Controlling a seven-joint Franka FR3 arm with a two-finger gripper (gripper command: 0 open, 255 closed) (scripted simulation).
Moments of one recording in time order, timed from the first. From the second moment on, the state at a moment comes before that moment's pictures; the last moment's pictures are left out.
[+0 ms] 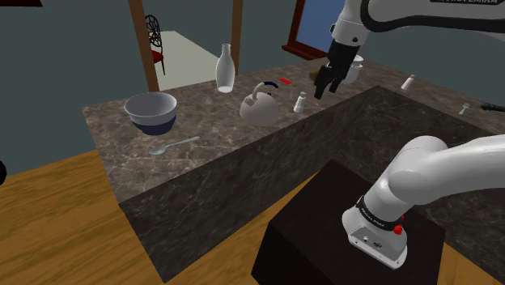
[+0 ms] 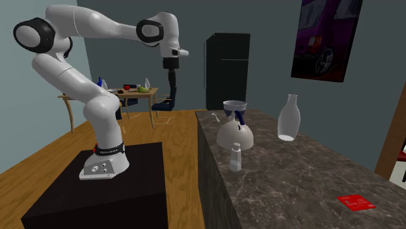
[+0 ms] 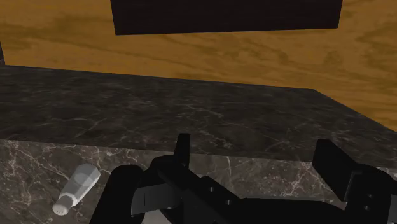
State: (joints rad) arm -0.01 -0.76 -0.04 -2.44 -0.01 1.70 0.02
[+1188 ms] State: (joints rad) arm -0.09 -0.27 -0.28 -2.23 -0.07 1.99 -0.24
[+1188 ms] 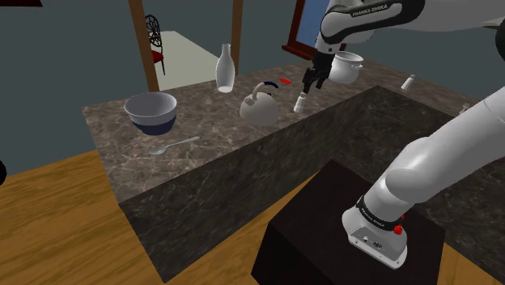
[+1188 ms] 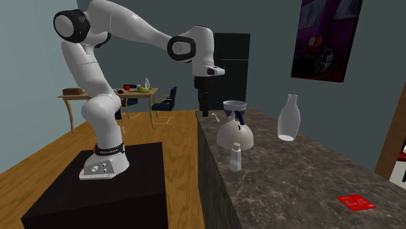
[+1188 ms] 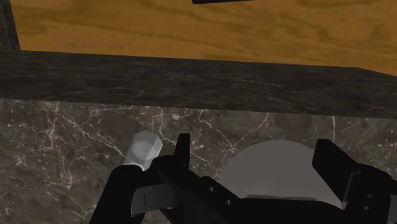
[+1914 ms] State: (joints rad) arm -0.15 0.14 -0.37 -1.91 0.06 2.06 -0.43
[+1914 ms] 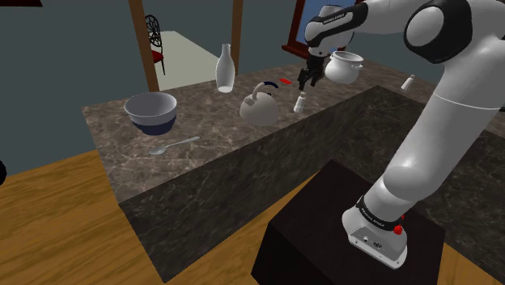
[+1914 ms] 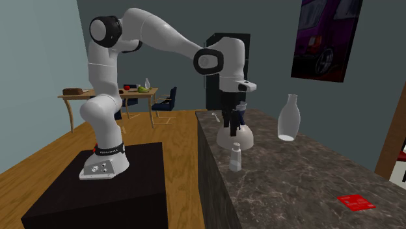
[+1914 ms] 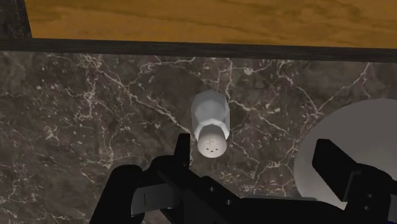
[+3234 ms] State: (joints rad) arm -0.18 0.29 -0.37 -1.86 0.12 2.14 -0.49
